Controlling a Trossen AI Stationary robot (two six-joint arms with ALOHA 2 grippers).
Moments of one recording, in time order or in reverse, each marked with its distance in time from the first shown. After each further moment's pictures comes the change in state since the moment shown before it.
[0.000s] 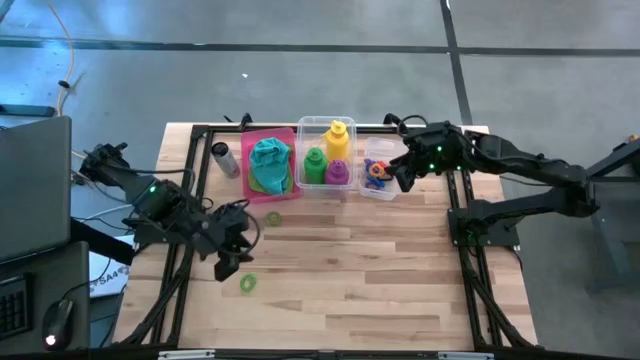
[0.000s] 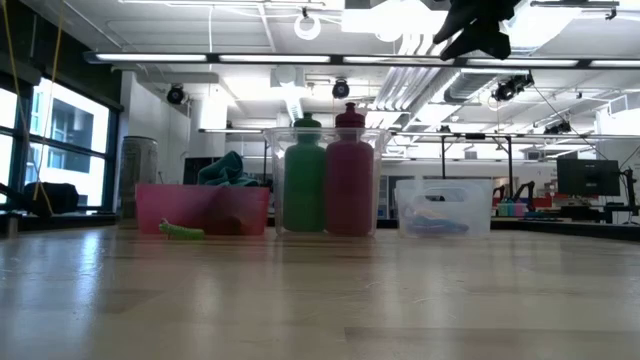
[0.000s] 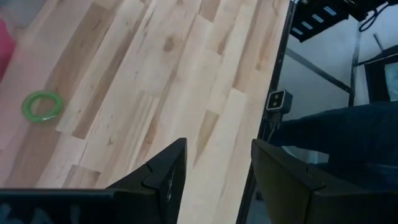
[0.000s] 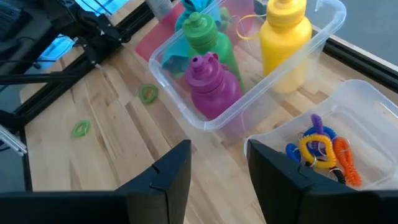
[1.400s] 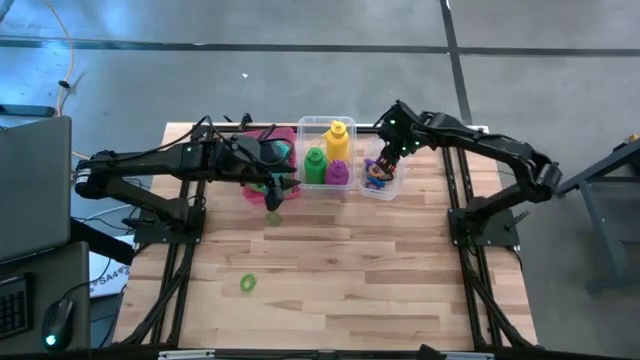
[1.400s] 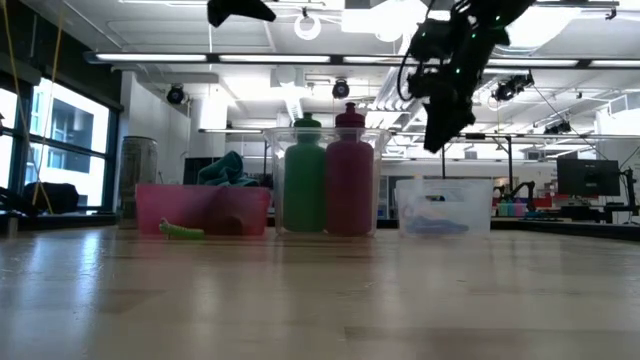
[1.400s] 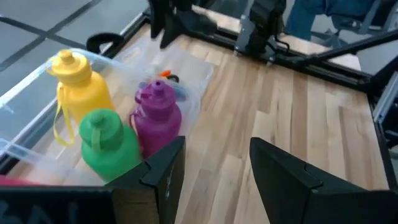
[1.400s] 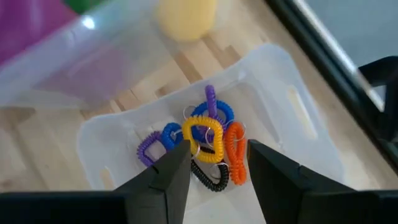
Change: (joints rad) left arm 0.609 0.000 -0.149 0.508 0.043 0.690; right arm -0.343 0.404 0.000 -0.005 -0.019 -0.490
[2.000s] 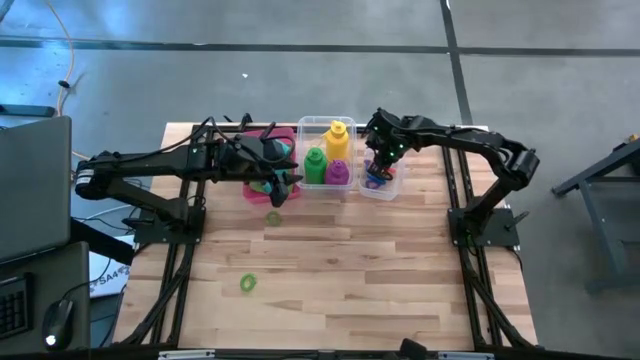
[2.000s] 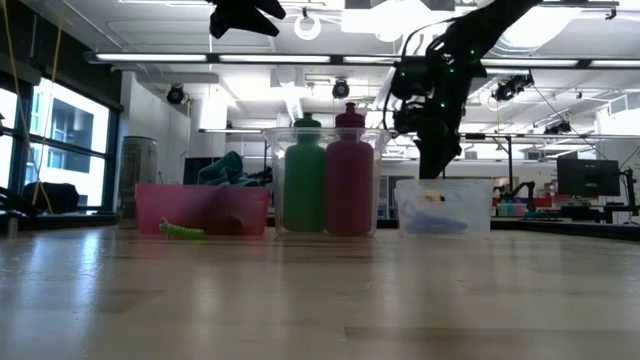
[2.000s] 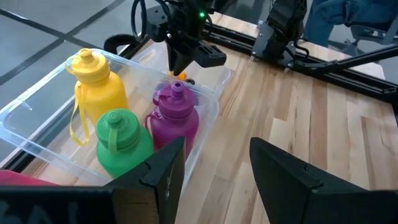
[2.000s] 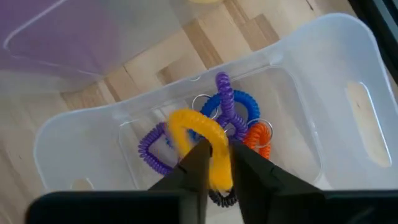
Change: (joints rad) left arm 0.029 0.000 -0.058 0.069 -0.044 -0.001; right arm 0.000 0.188 0.000 0.049 -0.053 -0.057
